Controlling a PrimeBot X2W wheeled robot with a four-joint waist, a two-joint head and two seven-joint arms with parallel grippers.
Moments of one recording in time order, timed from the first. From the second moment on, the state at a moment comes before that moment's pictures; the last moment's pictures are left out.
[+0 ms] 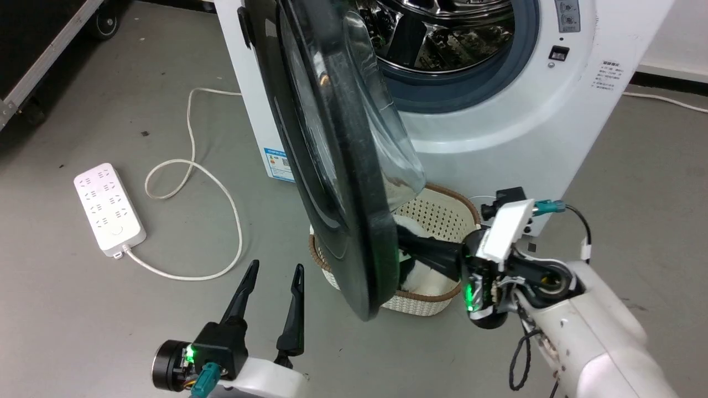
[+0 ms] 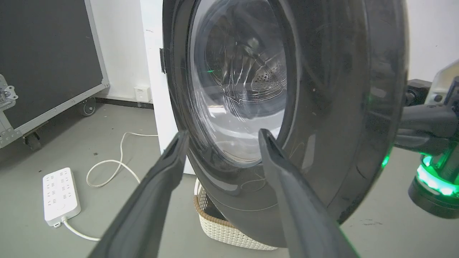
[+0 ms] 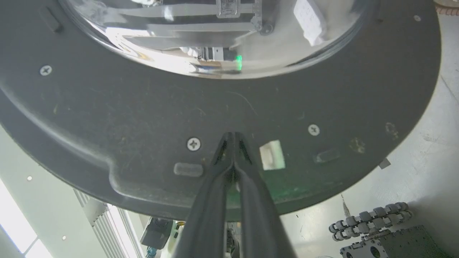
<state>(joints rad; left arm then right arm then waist) -0.04 0.05 -0.22 0.07 -0.14 0.05 -0.26 -0.70 -0.05 0.34 0.82 1.68 0.13 0.76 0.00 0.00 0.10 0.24</state>
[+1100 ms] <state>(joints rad) 0.02 0.06 -0.08 0.07 -0.16 0.03 -0.26 -0.25 -0.40 0.21 0.28 0.58 0.13 -0.25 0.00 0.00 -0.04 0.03</state>
